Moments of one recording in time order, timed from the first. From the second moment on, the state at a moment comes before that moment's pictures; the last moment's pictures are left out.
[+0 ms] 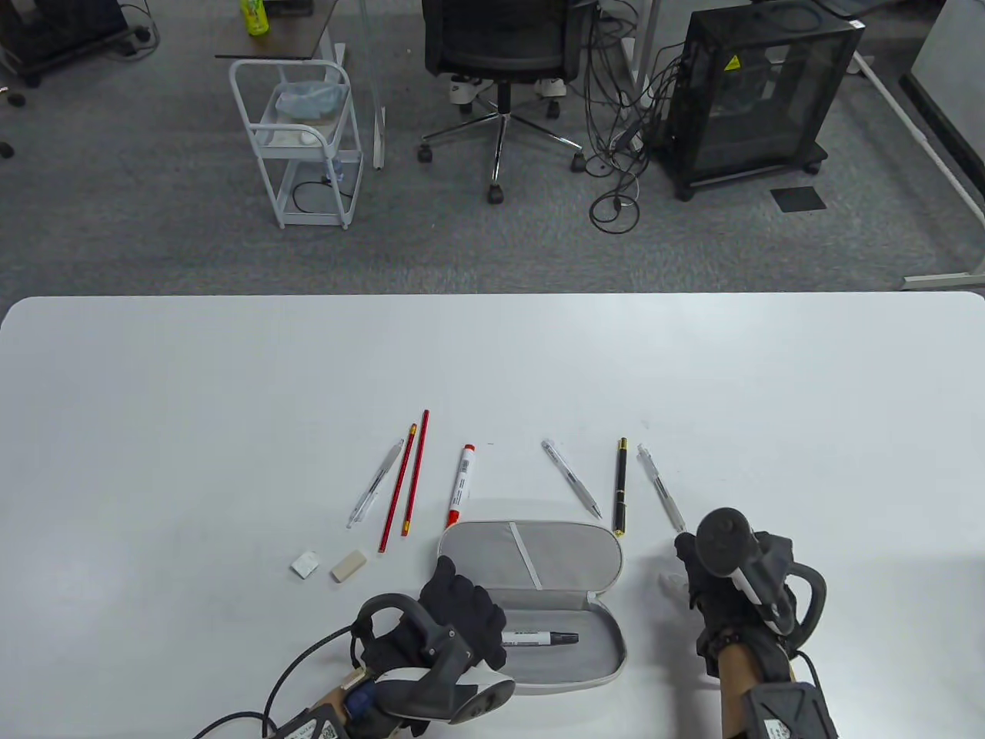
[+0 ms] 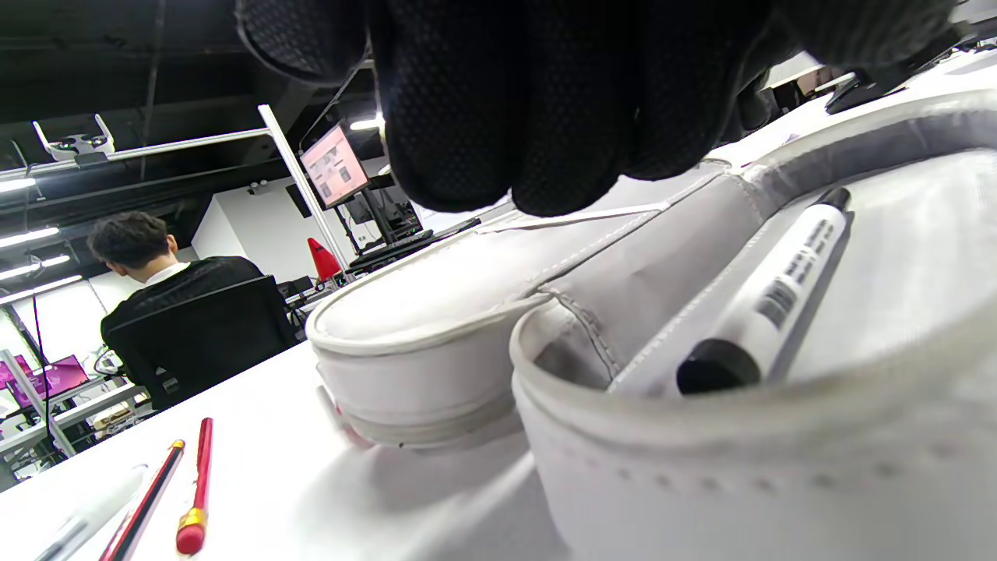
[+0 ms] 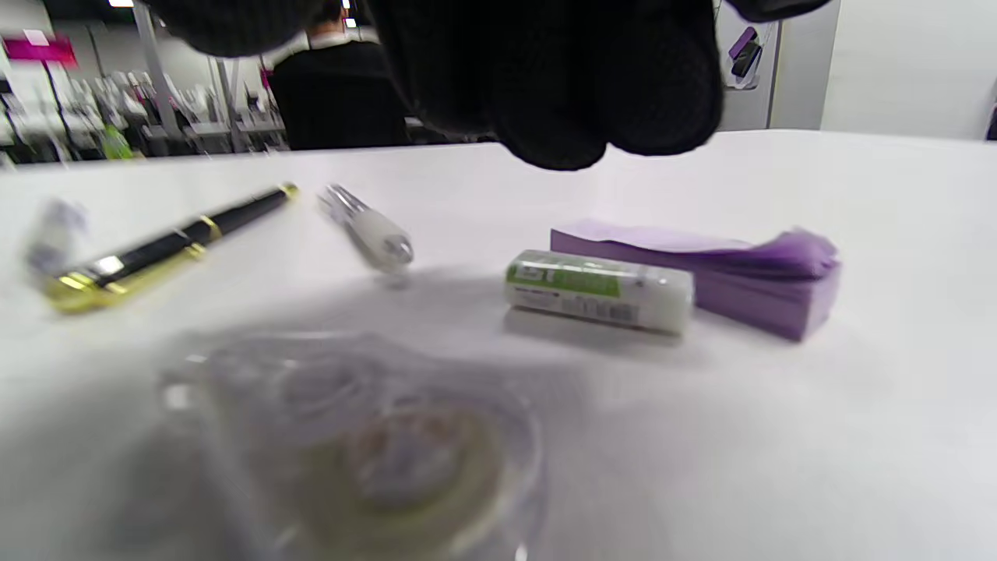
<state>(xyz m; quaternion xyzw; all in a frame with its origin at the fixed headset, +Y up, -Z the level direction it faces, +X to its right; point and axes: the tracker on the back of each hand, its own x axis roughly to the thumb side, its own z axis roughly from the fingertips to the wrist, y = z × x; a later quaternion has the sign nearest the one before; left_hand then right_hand) -0.083 -0.714 -0.224 0.11 -0.40 -0.17 0.89 0.225 -0.723 -0.320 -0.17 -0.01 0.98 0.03</state>
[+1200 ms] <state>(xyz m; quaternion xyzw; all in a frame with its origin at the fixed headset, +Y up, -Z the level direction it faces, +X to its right) -0.137 -0.707 -0.257 0.10 -0.31 -0.14 0.93 0.100 -0.669 -0.275 0.12 -0.14 0.97 -0.12</state>
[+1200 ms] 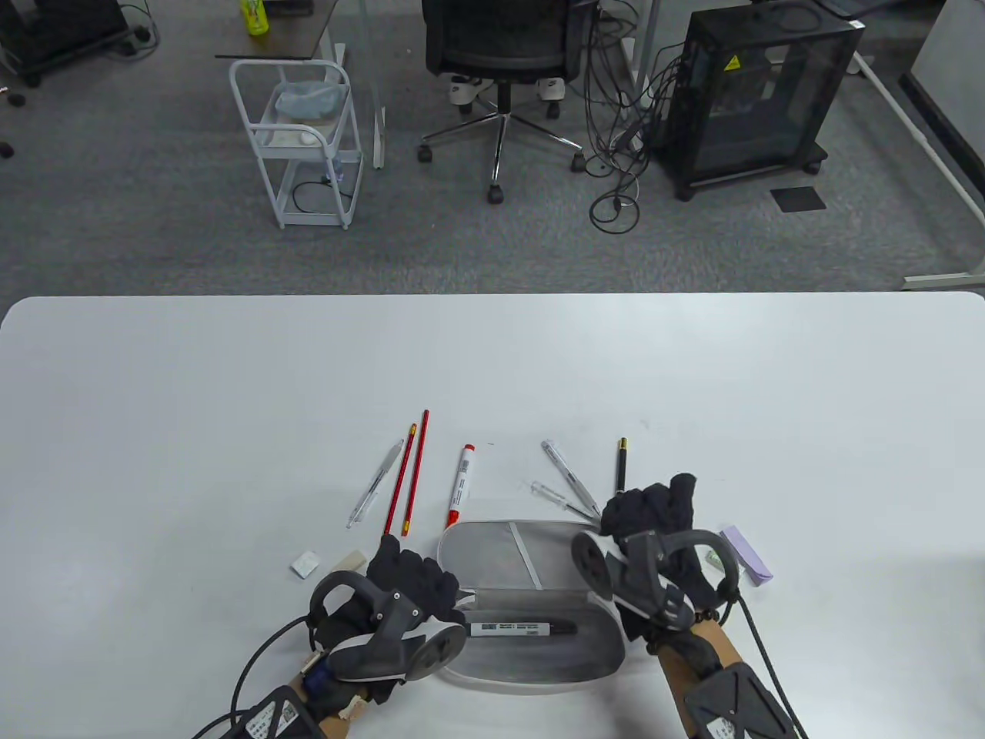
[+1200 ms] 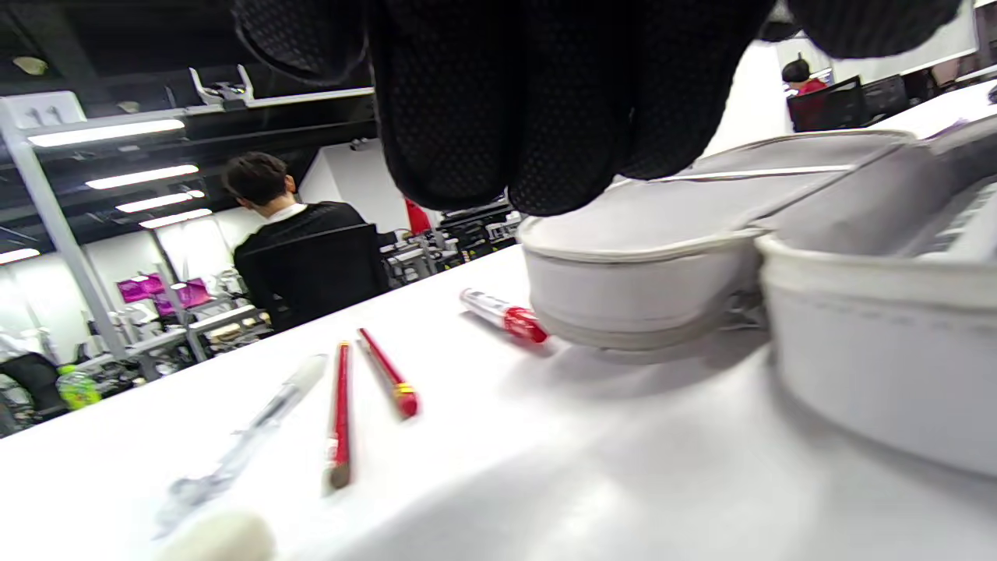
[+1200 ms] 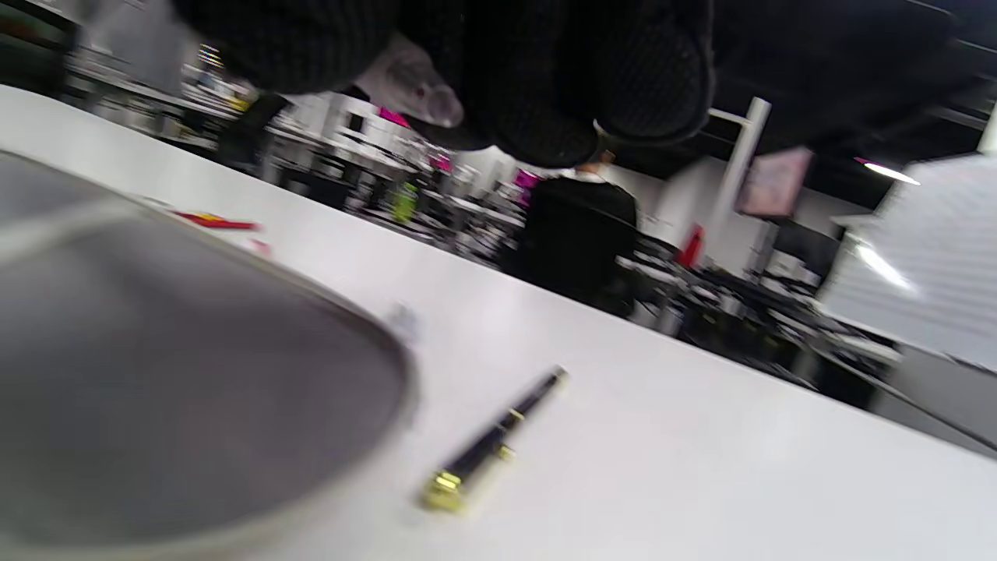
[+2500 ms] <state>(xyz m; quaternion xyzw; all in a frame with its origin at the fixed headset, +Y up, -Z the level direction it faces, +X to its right) -0.199 -0.718 -0.380 -0.02 0.01 -0.28 0.96 0.096 -0.705 -0.209 0.22 -0.16 0.96 -0.02</state>
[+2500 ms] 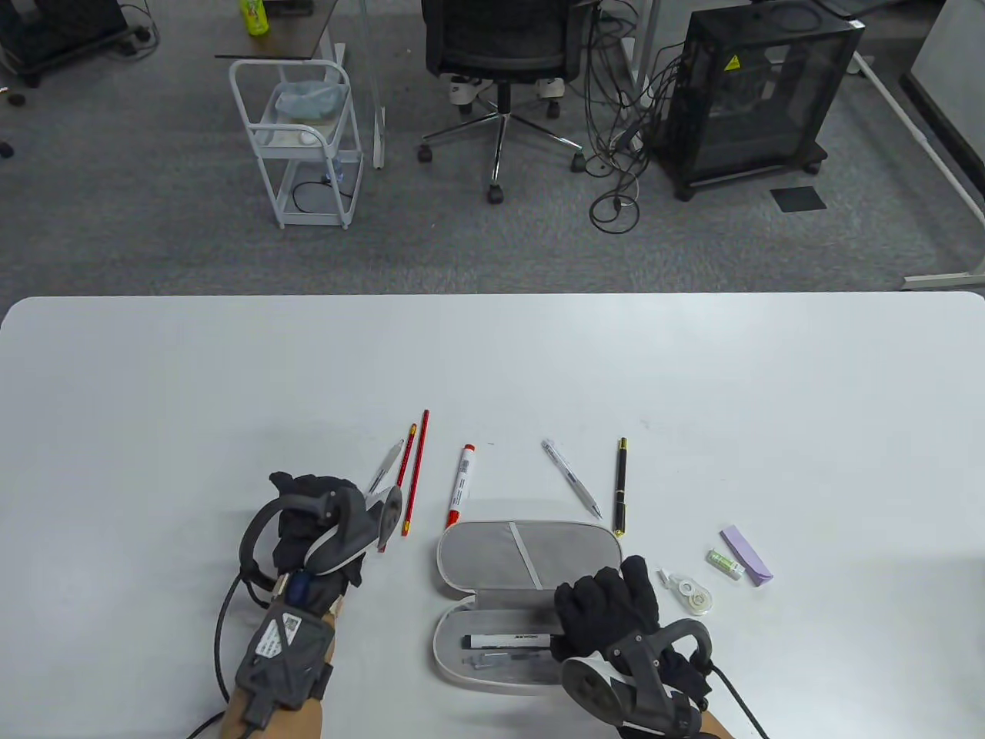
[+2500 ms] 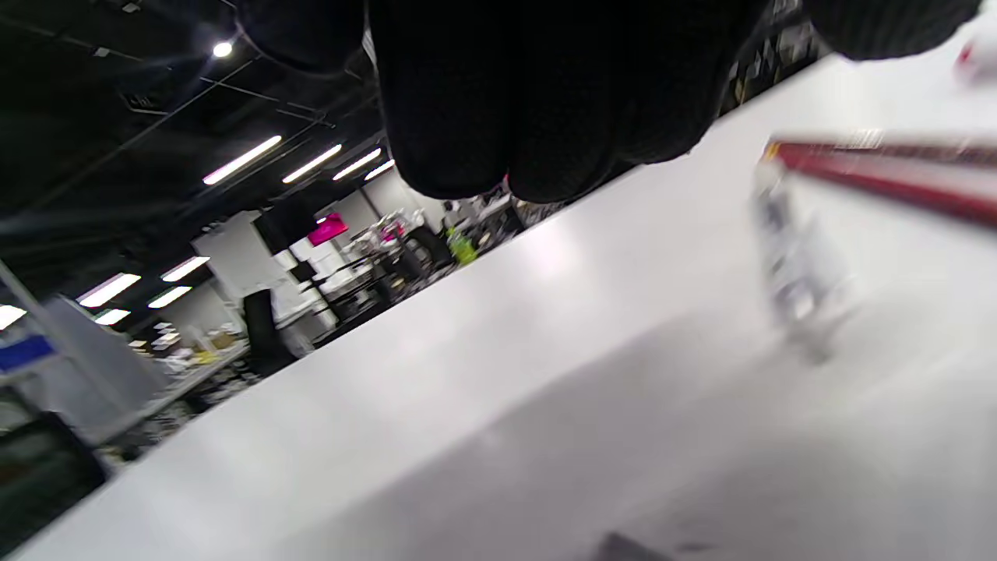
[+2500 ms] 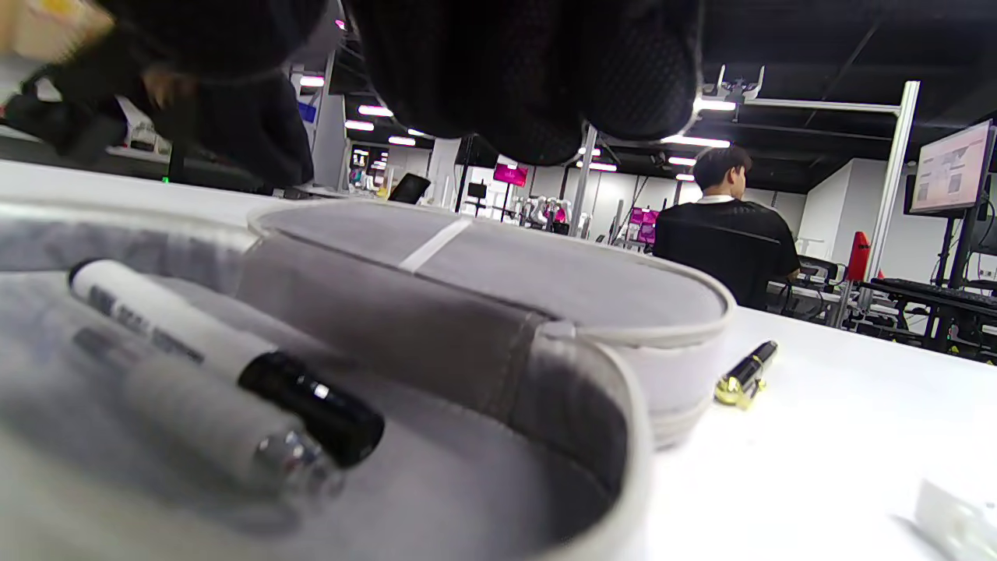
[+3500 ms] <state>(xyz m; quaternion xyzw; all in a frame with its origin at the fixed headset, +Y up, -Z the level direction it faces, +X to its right) -0.183 -0.688 -0.372 0.08 -0.07 -0.11 0.99 0.124 -0.701 -0.226 0.17 -0.12 0.98 0.04</state>
